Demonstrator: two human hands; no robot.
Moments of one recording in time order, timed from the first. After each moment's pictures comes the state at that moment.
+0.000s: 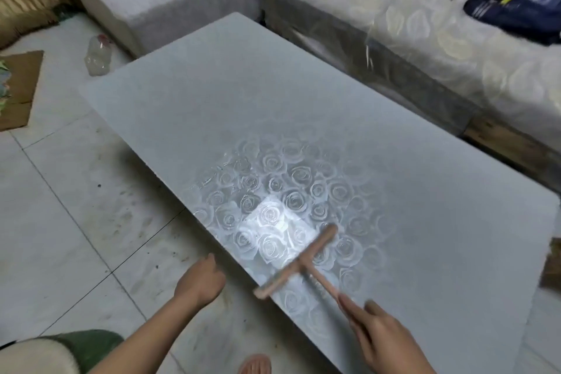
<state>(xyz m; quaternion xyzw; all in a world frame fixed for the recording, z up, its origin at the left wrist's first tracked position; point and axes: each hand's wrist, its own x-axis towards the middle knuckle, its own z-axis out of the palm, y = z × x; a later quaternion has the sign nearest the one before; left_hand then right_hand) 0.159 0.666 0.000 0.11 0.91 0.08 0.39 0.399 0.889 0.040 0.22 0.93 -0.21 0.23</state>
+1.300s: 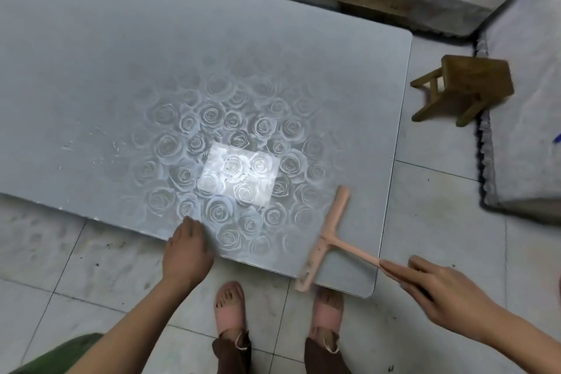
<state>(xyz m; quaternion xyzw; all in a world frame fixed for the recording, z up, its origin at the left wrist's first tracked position) 0.296 0.757 -0.015 0.40 0.86 -0.11 0.31 0.685 0.922 0.066 0.33 0.89 -0.22 0.24</state>
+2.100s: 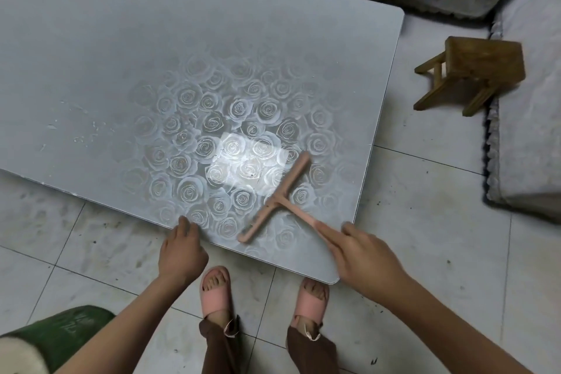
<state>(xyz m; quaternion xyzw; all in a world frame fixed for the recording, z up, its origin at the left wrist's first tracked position) 0.377 0.757 -0.026 0.35 0.86 -0.16 0.32 0.646 0.920 0.045 0.35 0.89 -0.25 0.14</state>
